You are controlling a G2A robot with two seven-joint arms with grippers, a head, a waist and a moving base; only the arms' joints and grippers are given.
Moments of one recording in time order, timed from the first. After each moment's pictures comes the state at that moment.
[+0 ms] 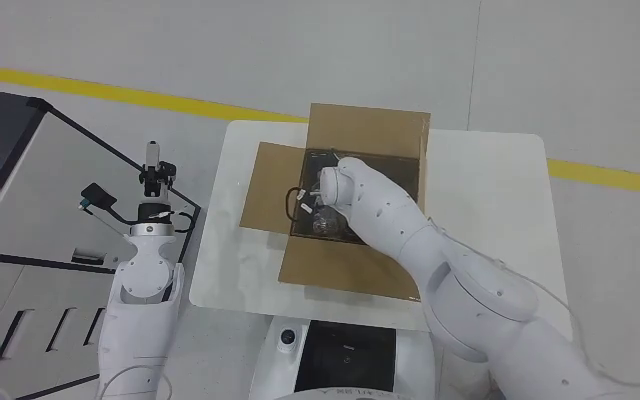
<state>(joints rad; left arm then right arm) 1.63 -1.29 -1.75 -1.69 0.04 -0.31 0.07 -0.47 -1.79 0.36 -0.42 -0.35 0.37 0.79</state>
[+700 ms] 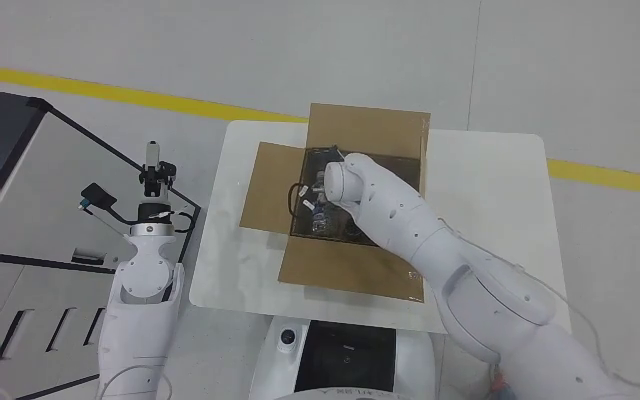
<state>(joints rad) 1.63 -1.29 -1.75 -1.69 0.04 -0.31 0.07 -0.52 -1.70 0.45 -0.64 -0.45 0.45 0.88</state>
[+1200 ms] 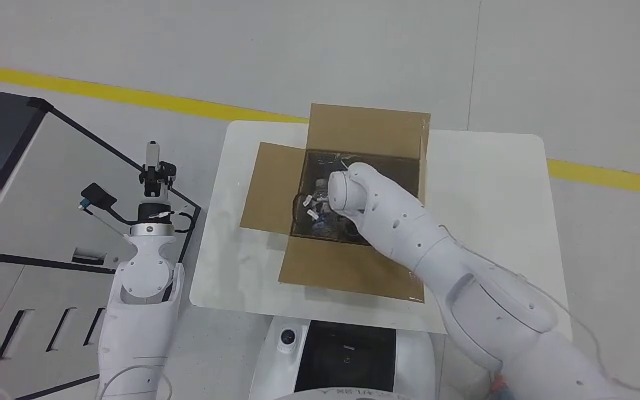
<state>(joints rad) 1.63 -1.29 -1.75 -1.69 0.04 -0.31 0.07 -0.58 -1.68 0.48 -0.66 -0.50 0.46 0.92</state>
